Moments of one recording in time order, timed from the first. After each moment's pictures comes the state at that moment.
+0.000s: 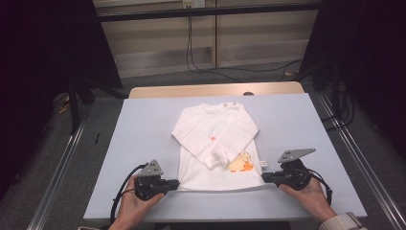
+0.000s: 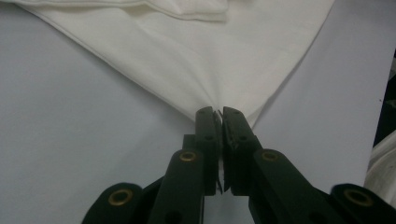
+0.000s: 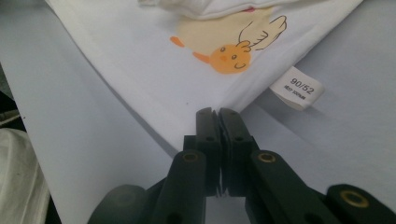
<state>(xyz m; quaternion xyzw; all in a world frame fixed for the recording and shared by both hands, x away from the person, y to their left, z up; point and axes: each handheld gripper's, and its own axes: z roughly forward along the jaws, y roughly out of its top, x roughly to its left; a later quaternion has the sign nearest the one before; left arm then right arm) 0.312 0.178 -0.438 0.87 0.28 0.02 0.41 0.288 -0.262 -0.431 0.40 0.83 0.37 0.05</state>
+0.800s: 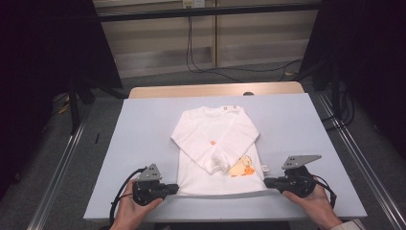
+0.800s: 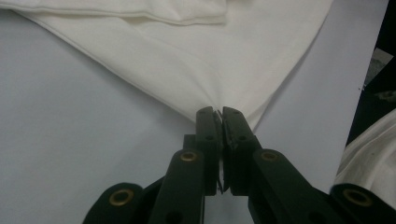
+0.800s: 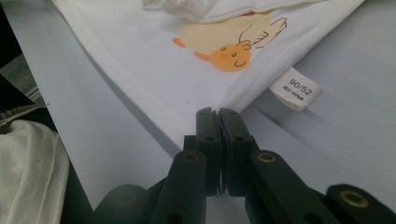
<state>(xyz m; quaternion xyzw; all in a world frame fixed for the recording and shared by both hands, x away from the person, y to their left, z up) 0.299 0.179 -0.435 0.88 0.27 0.02 0.40 0.269 -0.265 -0.429 0.40 0.83 0.38 0.05</state>
